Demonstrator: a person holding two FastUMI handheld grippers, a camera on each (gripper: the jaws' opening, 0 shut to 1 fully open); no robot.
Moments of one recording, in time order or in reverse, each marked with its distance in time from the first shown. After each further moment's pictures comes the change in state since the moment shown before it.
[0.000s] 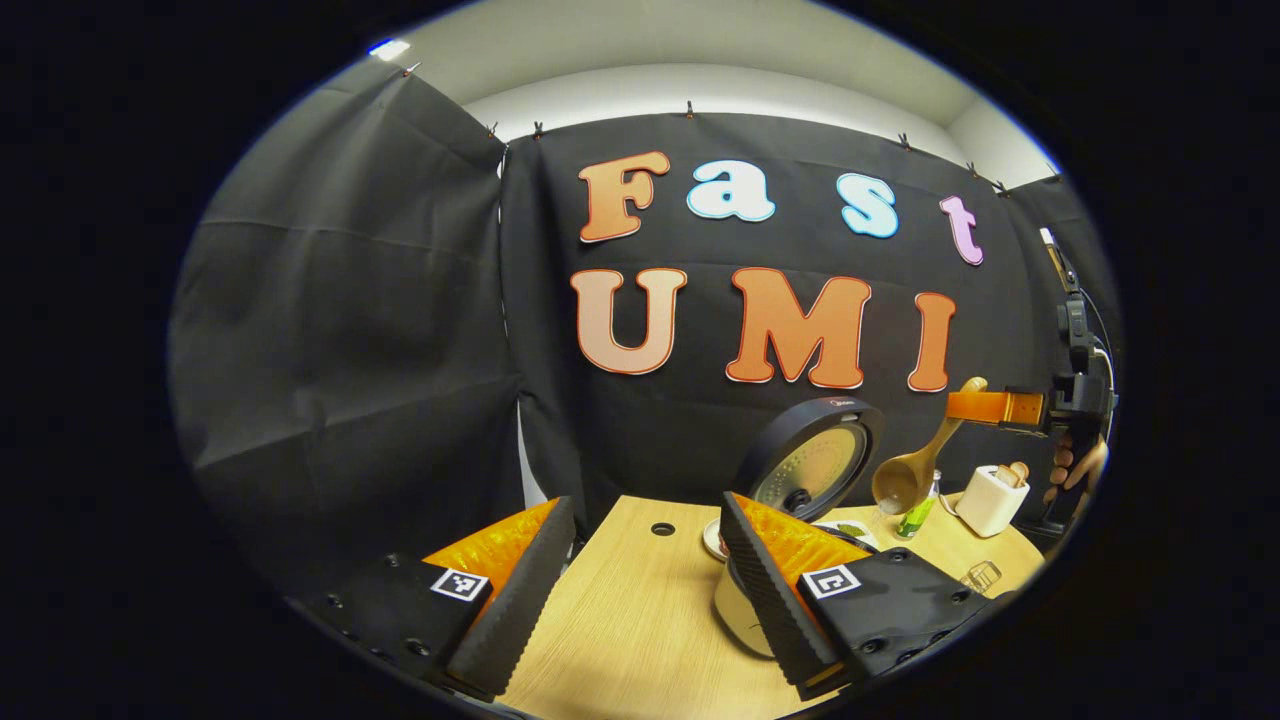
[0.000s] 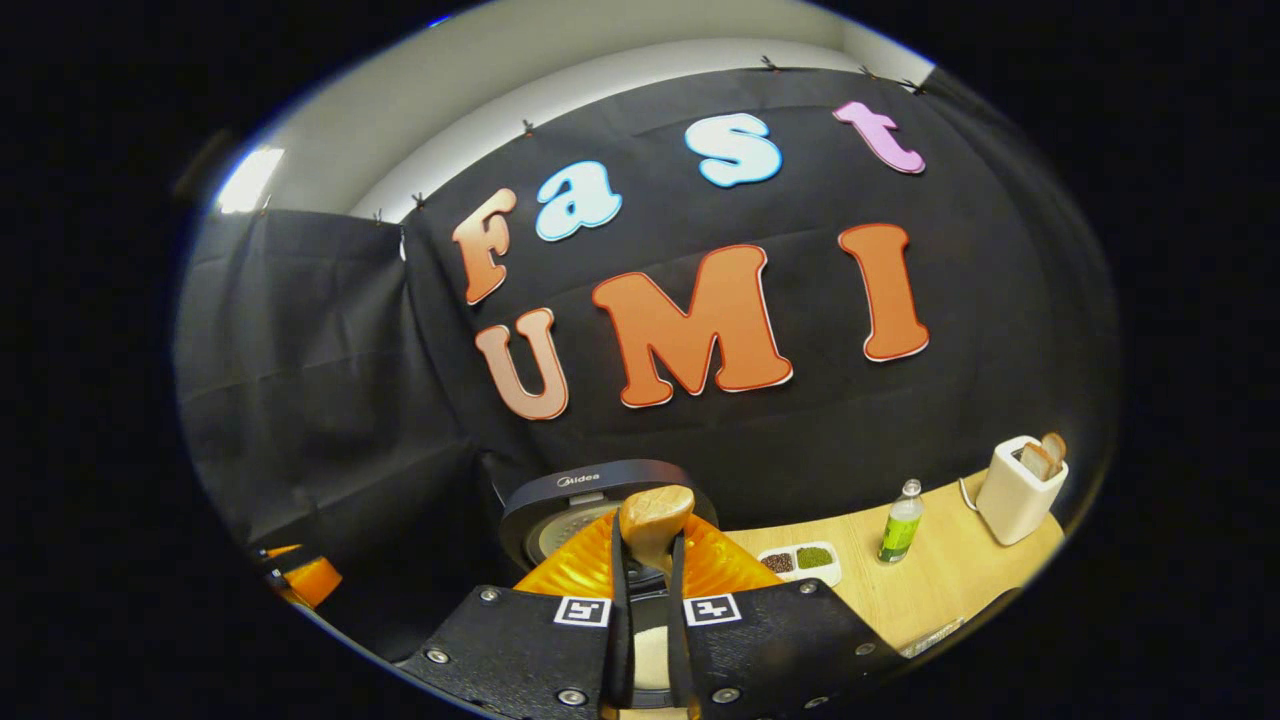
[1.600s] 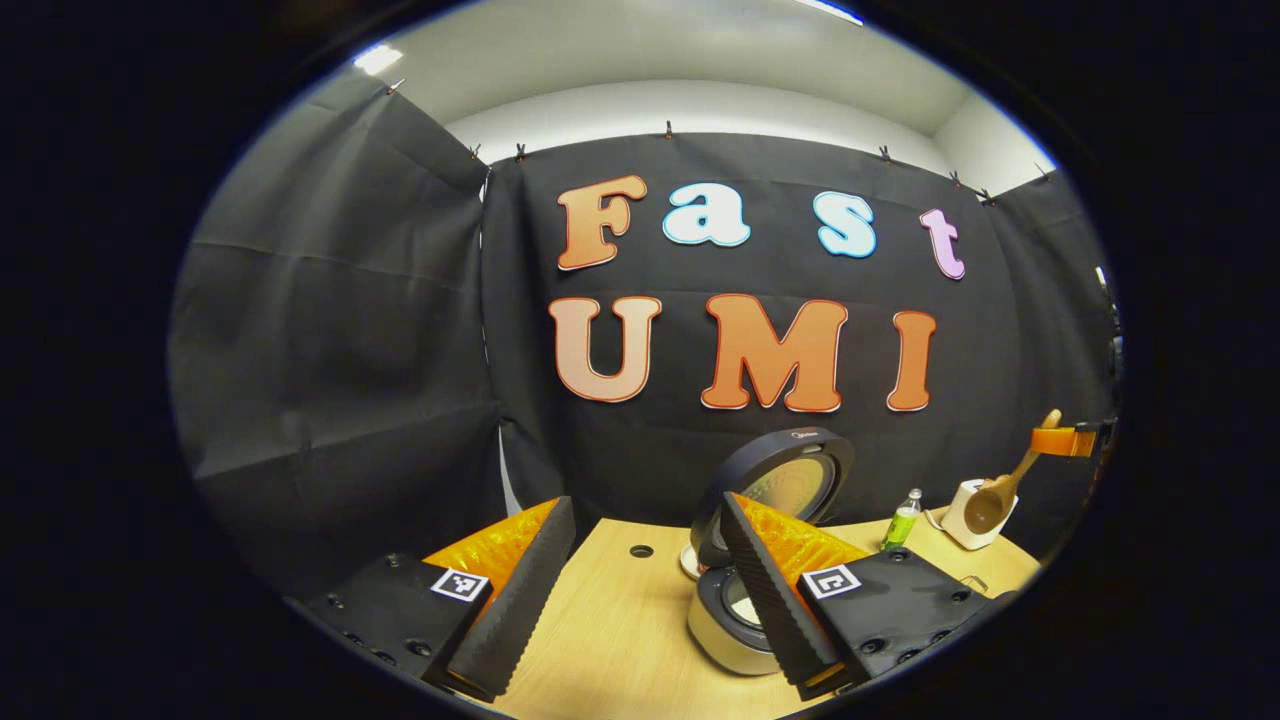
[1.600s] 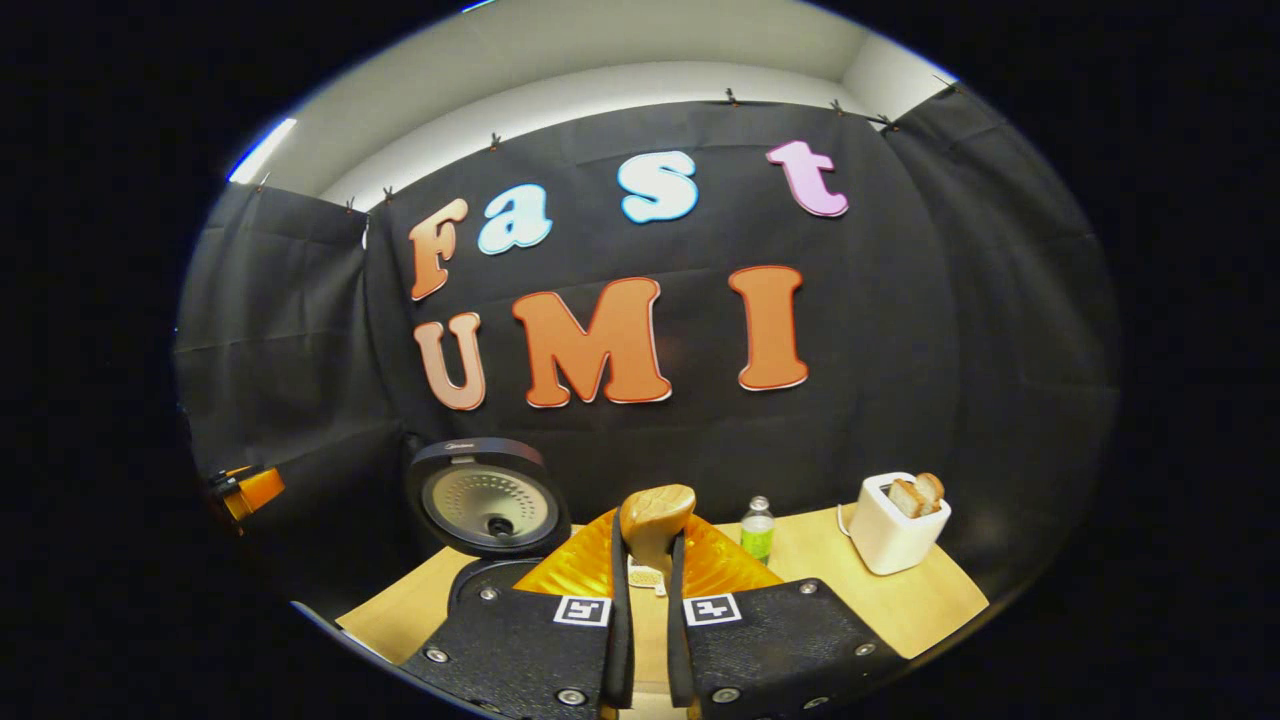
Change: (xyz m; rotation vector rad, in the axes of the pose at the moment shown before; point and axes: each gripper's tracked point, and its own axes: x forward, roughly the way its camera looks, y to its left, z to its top) left arm -0.009 -0.043 0.031 -0.001 -0.069 -0.042; right arm -0.134 -0.161 0.011 -0.029 -0.026 -0.250
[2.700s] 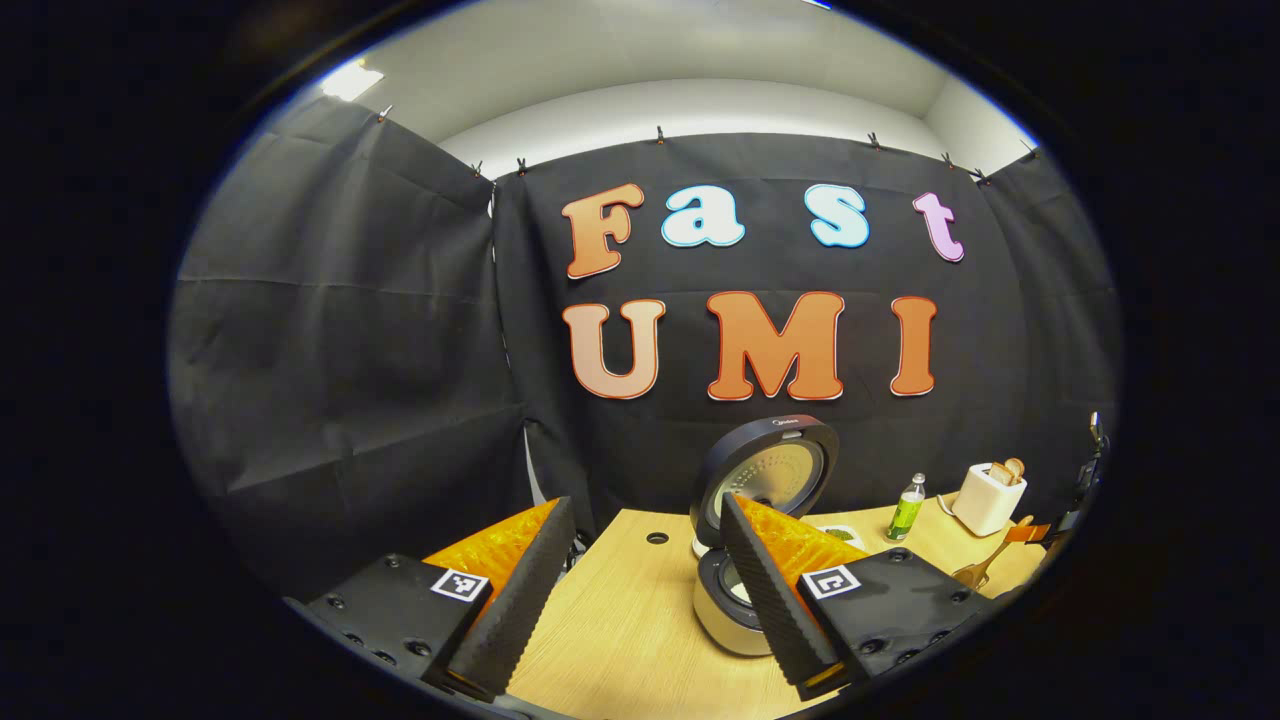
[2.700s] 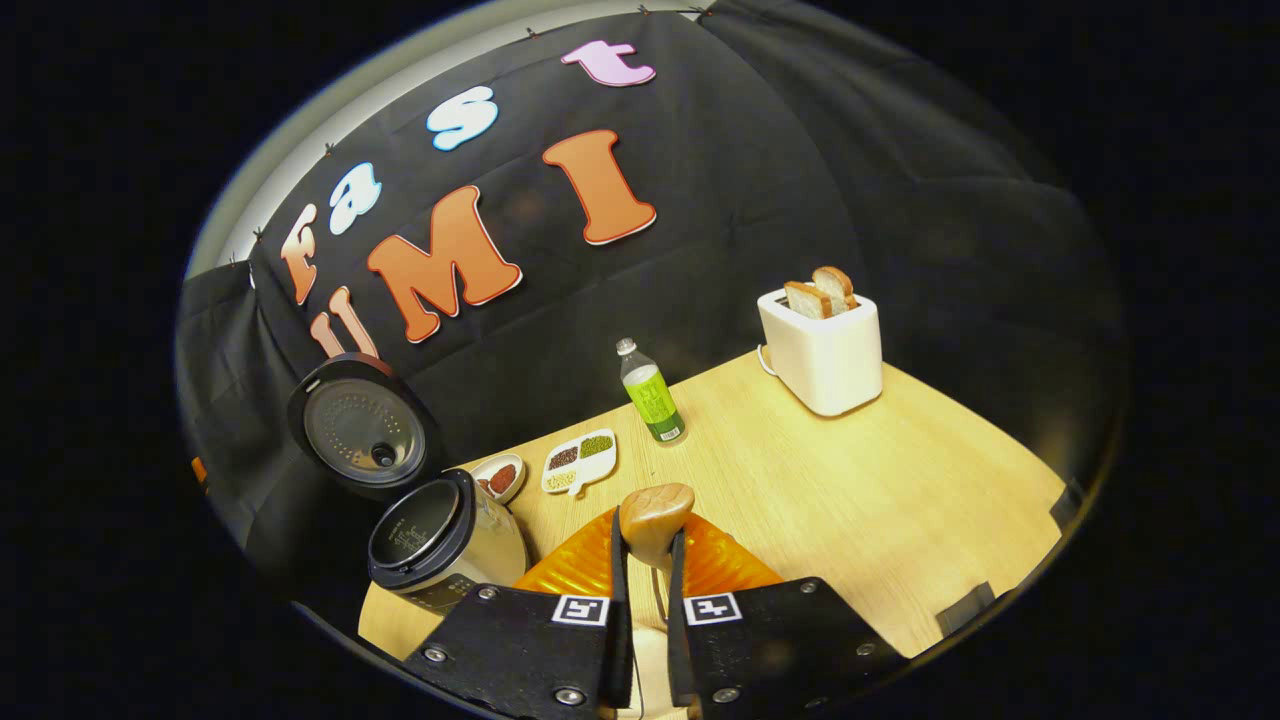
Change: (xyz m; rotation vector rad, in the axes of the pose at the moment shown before) left arm -0.059 -0.019 0.008 0.081 0.018 0.087; right arm 0.013 -0.122 -0.207 0.337 0.284 -0.128
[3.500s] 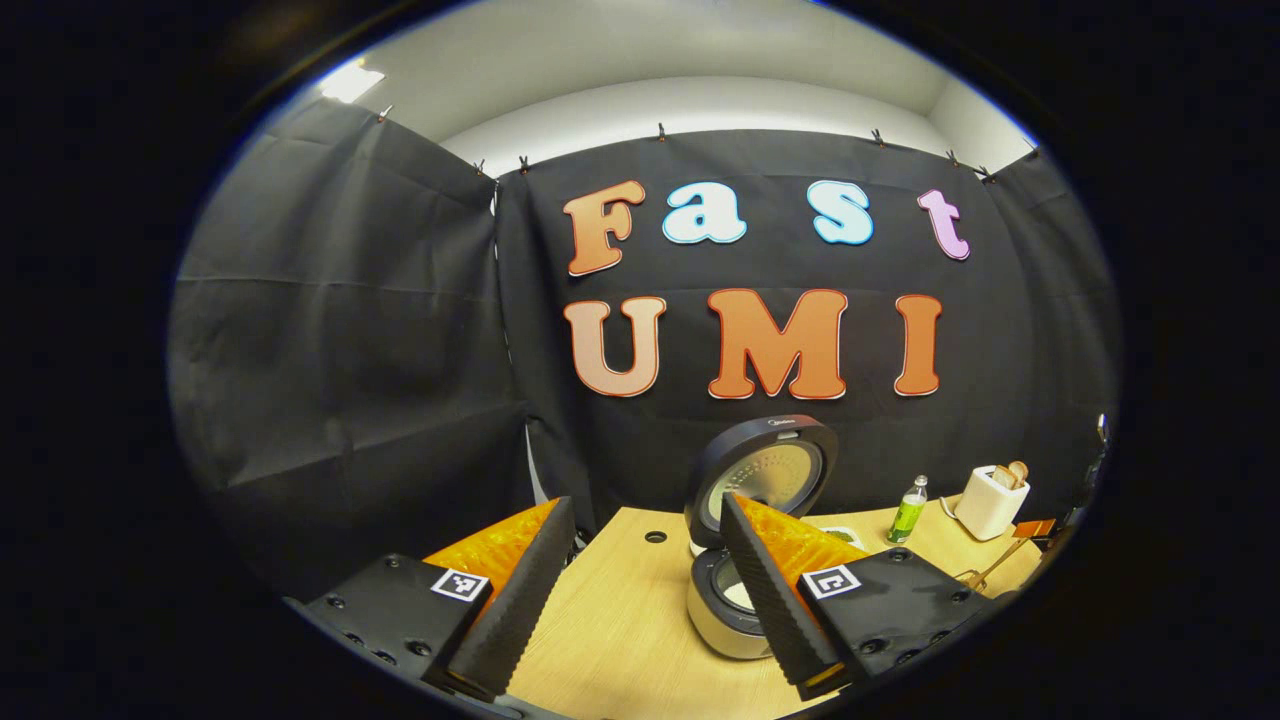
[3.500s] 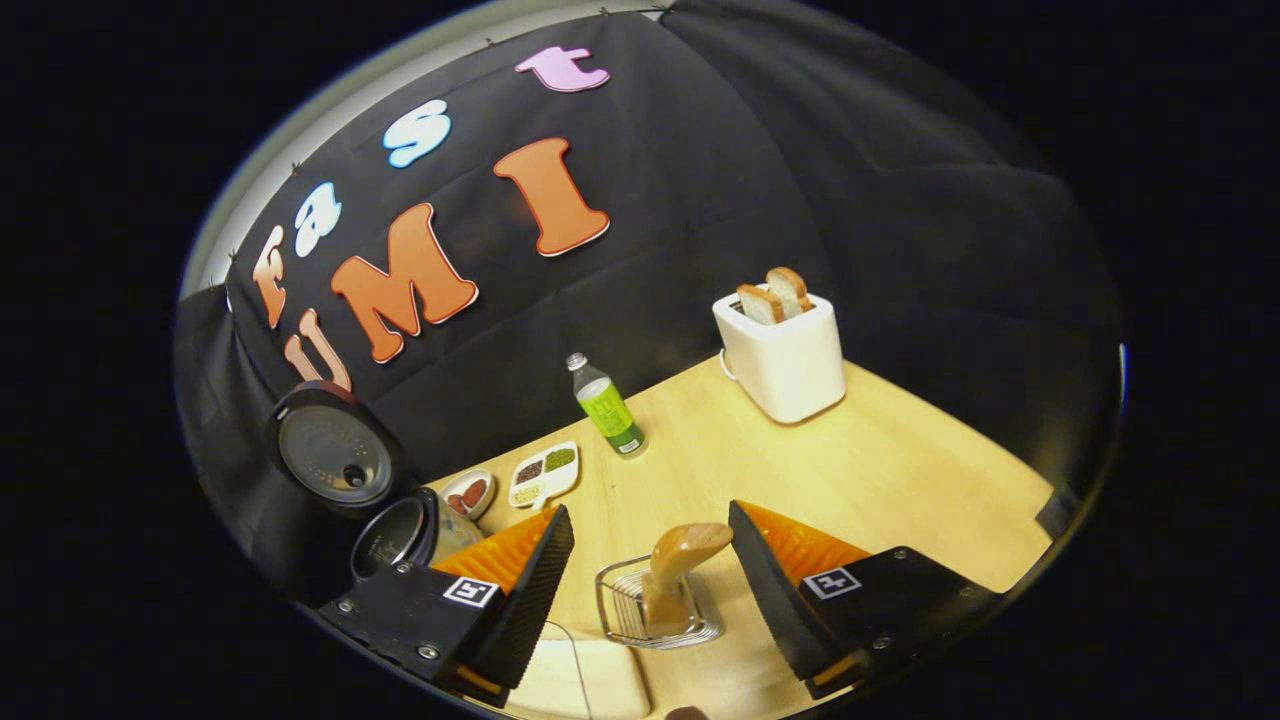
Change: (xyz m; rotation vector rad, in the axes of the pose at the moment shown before) left arm 0.009 -0.022 0.002 -0.017 0.009 0.010; right arm -0.006 -0.054 0.042 -0.054 -0.054 -0.116
